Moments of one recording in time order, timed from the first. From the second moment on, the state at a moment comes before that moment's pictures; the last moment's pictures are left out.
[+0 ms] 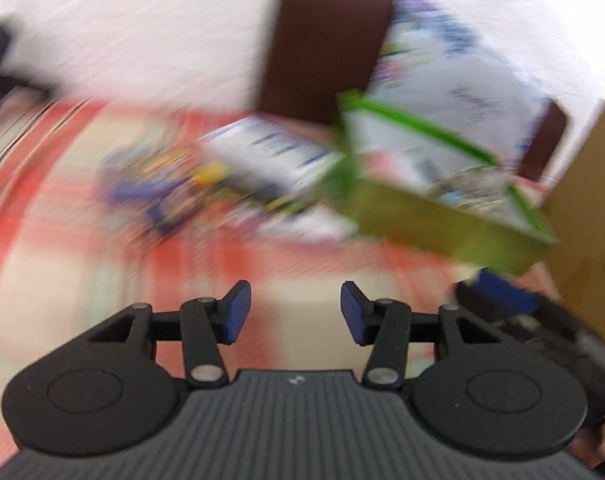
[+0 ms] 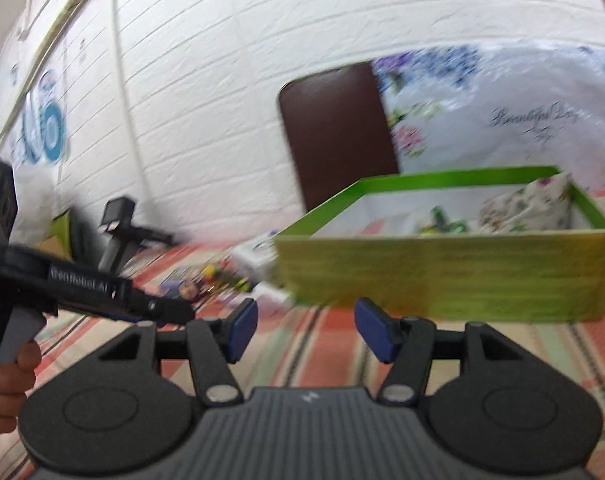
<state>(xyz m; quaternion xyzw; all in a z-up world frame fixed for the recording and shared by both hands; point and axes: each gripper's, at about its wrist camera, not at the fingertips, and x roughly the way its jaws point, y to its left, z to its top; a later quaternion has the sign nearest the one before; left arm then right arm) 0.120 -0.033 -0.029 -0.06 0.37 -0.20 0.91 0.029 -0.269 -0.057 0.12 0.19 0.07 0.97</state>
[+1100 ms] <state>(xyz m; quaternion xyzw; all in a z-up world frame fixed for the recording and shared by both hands) 0.091 0.085 -0.052 -0.21 0.33 -0.17 0.90 0.089 -0.131 -0.067 0.04 0.35 0.18 0.92</state>
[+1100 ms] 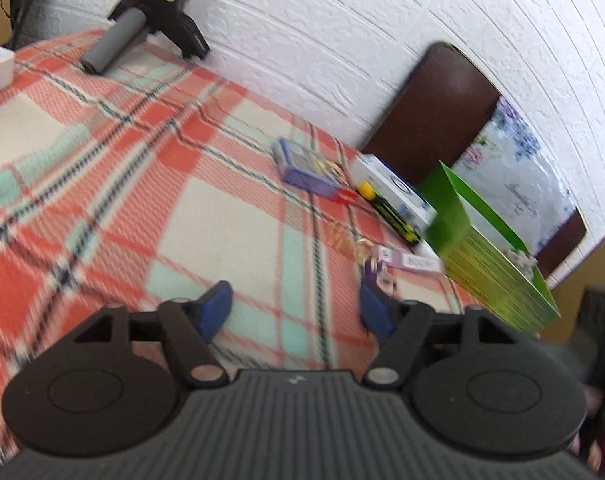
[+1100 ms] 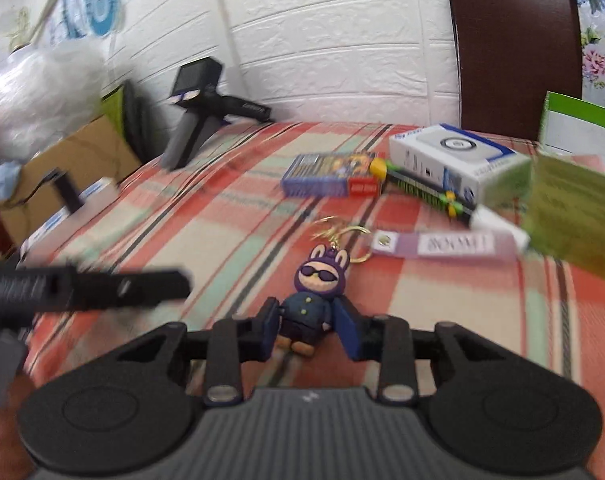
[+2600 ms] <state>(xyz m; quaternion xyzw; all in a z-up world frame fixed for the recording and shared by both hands) 0.060 0.010 -0.043 -0.05 0.40 -0.18 0.90 0.066 -0.204 -0.067 0.10 0.35 0.11 0.93</state>
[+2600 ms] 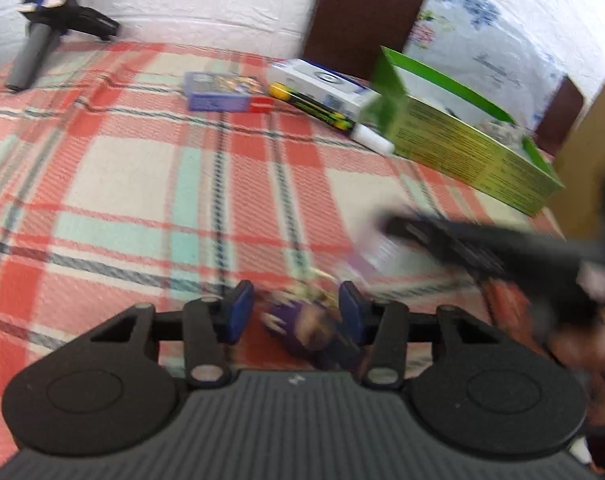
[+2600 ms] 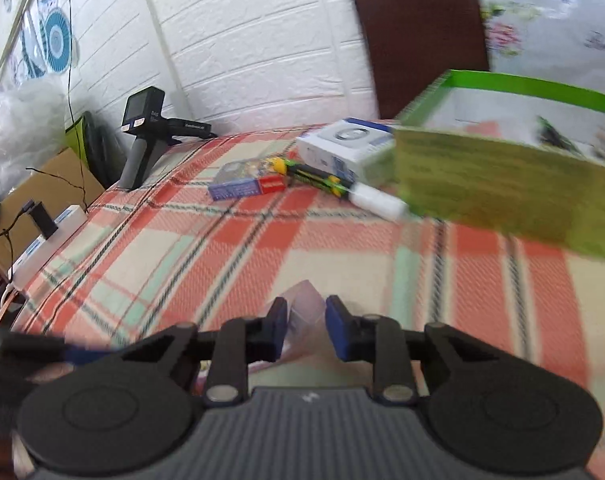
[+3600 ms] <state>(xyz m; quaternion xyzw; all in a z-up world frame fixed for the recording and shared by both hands) 0.072 -0.047 -0.005 -0.01 0.37 -0.25 0.89 0.000 -0.187 -0.031 -0.08 0.21 0.17 0.96</state>
